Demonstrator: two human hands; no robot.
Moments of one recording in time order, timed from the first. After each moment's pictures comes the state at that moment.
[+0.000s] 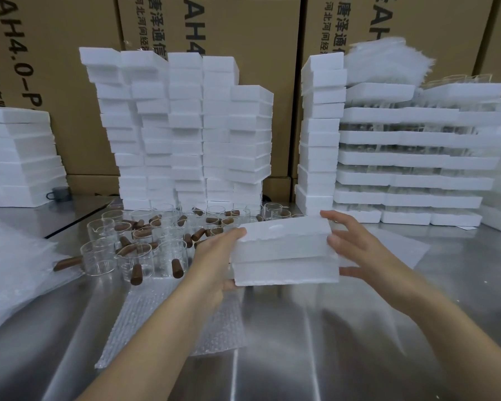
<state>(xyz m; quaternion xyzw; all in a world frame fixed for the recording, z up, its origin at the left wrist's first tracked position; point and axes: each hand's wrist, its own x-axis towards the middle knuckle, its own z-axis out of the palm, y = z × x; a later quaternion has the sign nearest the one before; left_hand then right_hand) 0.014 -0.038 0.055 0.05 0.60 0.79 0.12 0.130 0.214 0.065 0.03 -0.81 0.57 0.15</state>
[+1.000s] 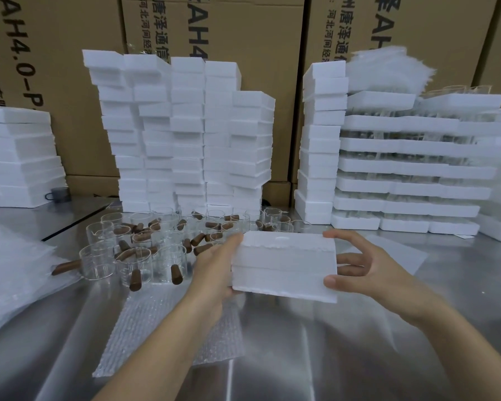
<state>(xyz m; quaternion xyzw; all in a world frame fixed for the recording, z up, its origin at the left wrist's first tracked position) 0.019 -0.036 0.051 0.05 0.60 0.79 0.10 0.141 0.226 0.069 0.01 -0.84 0.53 0.12</state>
